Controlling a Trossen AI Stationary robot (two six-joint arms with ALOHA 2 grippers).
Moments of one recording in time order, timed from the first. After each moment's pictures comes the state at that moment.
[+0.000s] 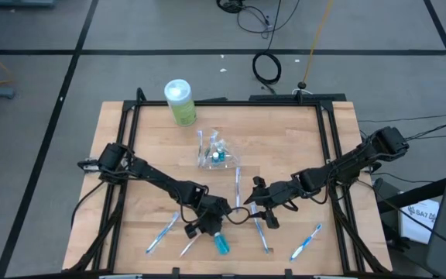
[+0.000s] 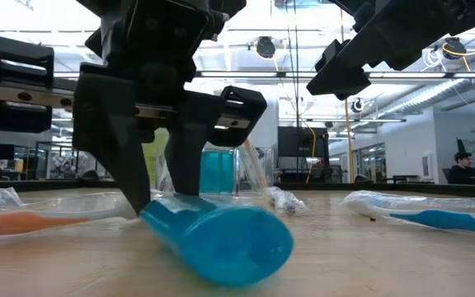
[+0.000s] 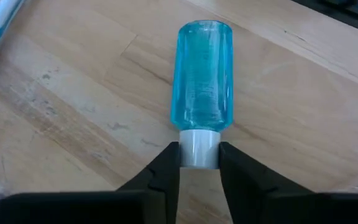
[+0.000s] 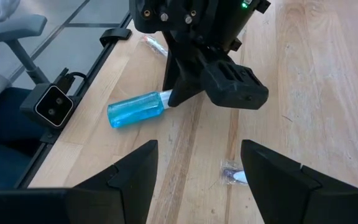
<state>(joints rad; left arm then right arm) -0.32 1.99 1.17 -0.16 0.41 0.59 0.37 1.47 0.73 0.19 0.00 0.22</state>
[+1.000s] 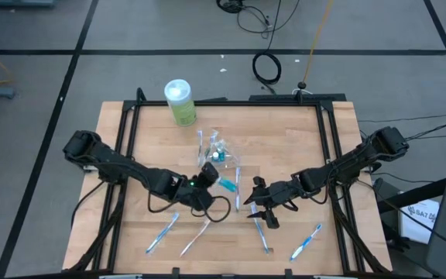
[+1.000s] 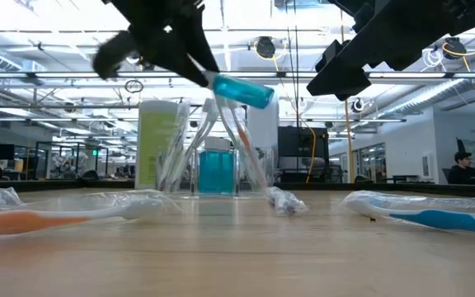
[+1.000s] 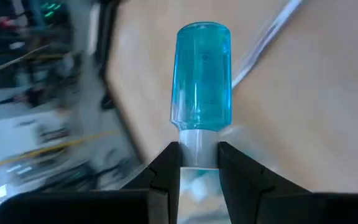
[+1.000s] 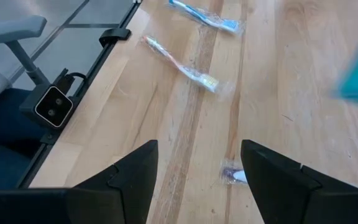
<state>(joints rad) -0.36 1.63 1.17 -0.45 -0.68 0.81 0.37 1.47 0.73 0.19 0.00 0.22</state>
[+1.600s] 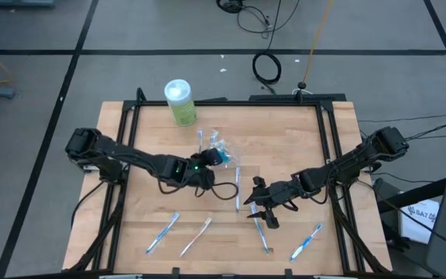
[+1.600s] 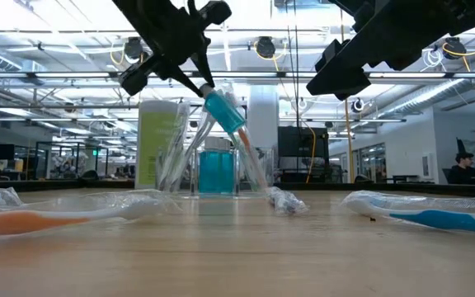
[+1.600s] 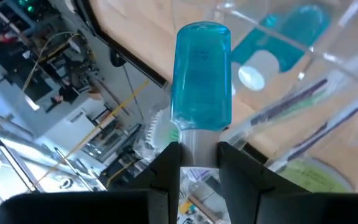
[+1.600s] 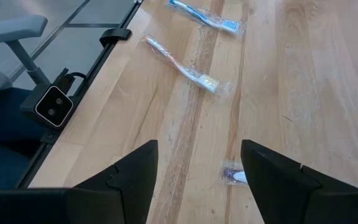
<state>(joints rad) -0.20 1.63 1.17 -0.49 -0.87 1.33 0.37 1.47 0.73 0.19 0.00 0.22</state>
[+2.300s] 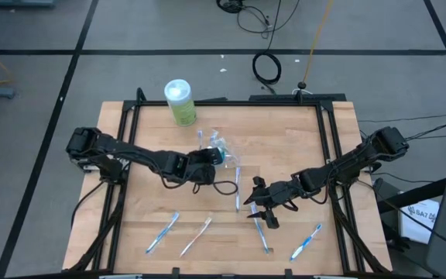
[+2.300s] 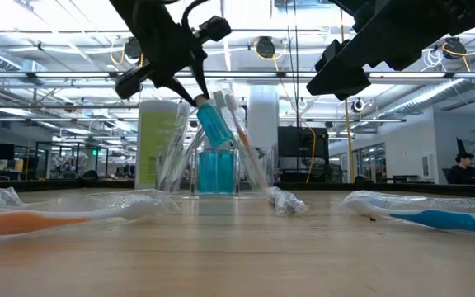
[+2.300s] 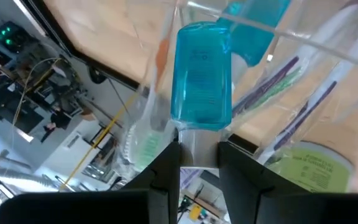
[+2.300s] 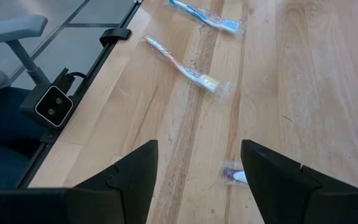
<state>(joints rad) -0.16 1.64 1.17 -0.56 -0.81 1.47 0.37 1.47 0.73 0.19 0.00 0.22</state>
